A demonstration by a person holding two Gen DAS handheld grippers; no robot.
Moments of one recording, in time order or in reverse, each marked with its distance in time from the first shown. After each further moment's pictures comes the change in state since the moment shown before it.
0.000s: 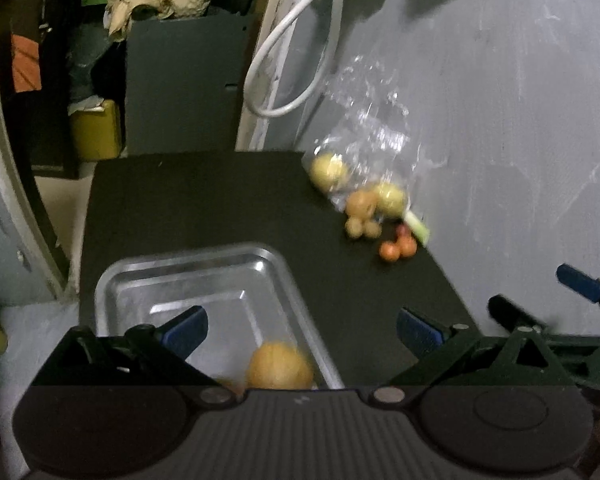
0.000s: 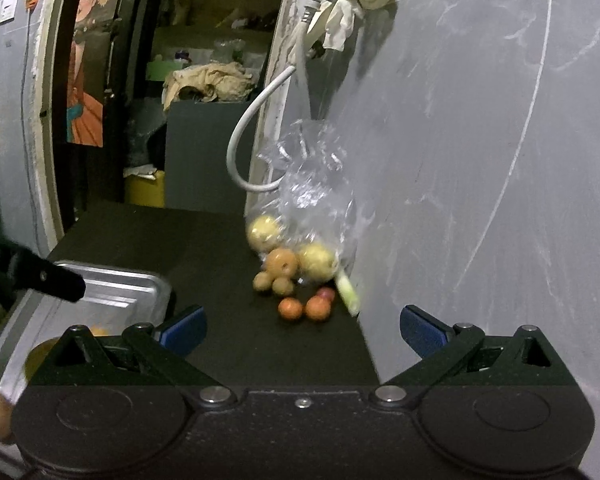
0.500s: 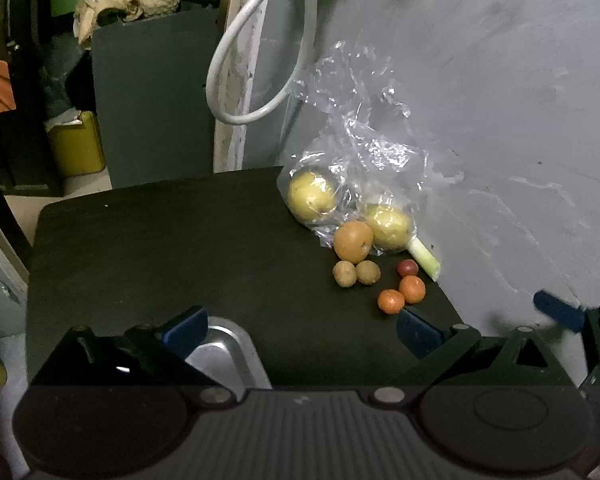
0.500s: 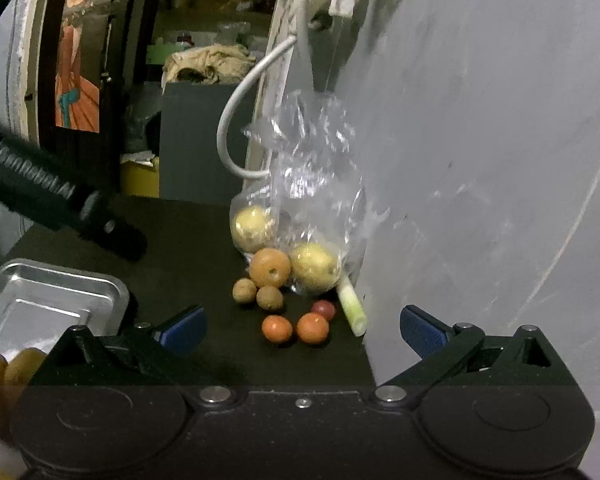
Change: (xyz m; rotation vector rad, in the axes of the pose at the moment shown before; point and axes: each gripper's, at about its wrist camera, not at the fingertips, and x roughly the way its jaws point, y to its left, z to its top) left arm 0.098 -0.032 0.063 0.059 0.051 0.021; right arm 0.092 -0.009 -0.005 -0.008 0.060 0.026
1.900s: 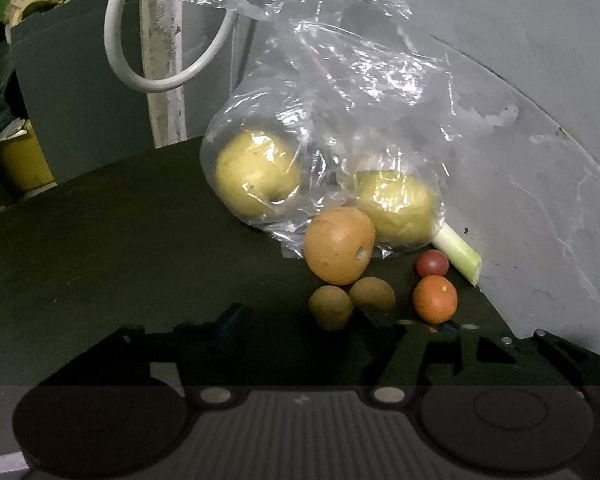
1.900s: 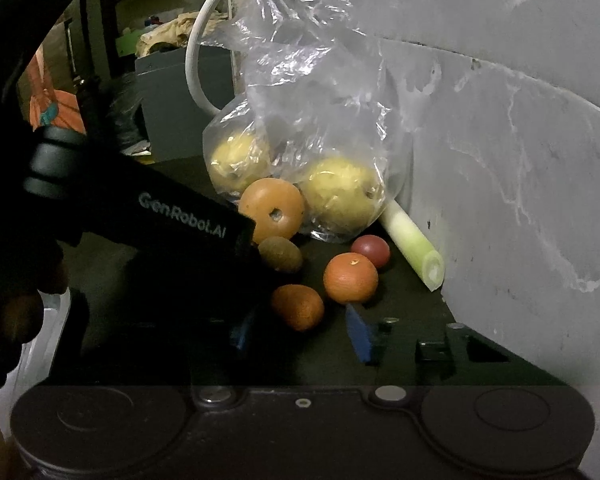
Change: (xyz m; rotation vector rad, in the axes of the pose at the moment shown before) left arm 0.149 -0.029 0.021 0.147 0.096 -0.044; right arm 0.117 -0.002 -0.025 0.215 0.117 0.091
